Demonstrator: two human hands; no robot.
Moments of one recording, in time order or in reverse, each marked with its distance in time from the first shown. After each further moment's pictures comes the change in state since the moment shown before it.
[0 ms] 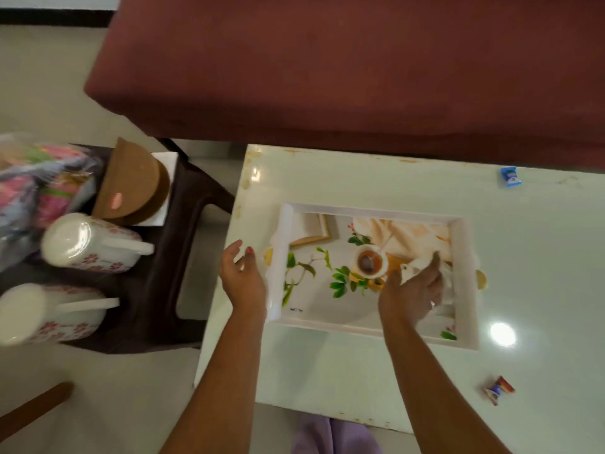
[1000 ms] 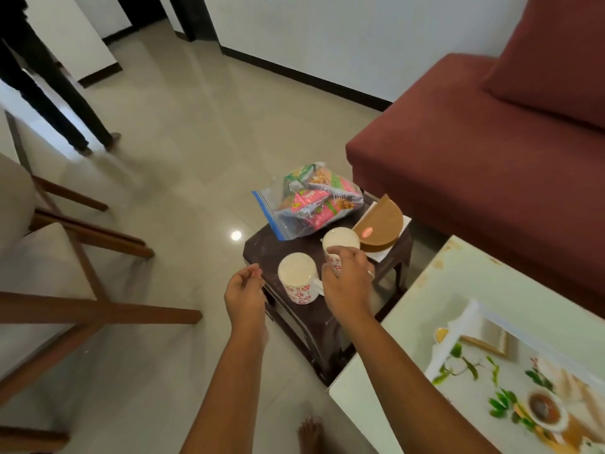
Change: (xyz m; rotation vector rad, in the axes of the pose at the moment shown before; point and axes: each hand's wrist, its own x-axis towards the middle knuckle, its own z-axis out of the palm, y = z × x) left_hand 0.001 0.104 -0.306 -0.386 0.542 -0.051; right_hand -0.324 -0.211 0.075 -0.068 -0.858 -0.897
